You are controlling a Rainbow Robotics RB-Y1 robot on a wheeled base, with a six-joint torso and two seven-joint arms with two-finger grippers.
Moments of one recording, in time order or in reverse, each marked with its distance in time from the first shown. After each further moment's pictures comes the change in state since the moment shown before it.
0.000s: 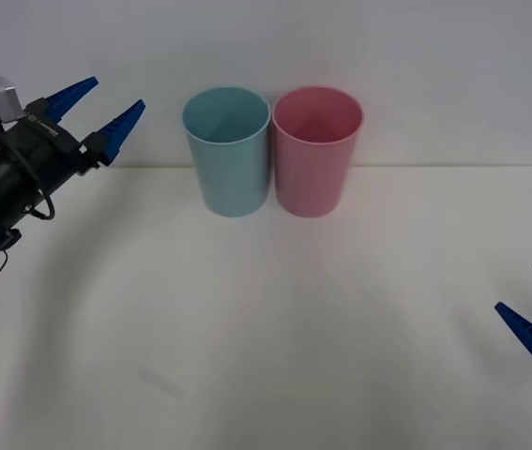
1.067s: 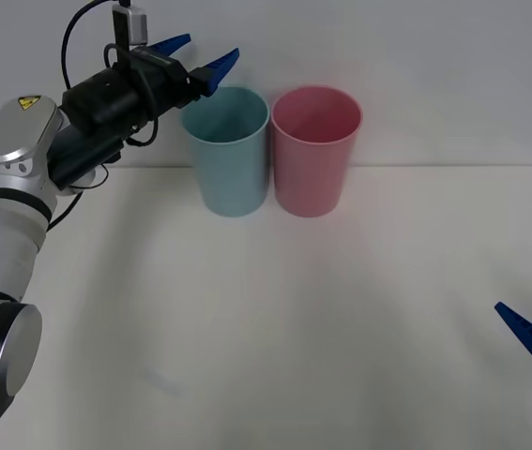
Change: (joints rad) right arm 0.000 0.000 0.000 0.000 0.000 0.000 0.000; left arm -0.522 -0.075 -0.236 0.517 -0.100 0.194 -0.003
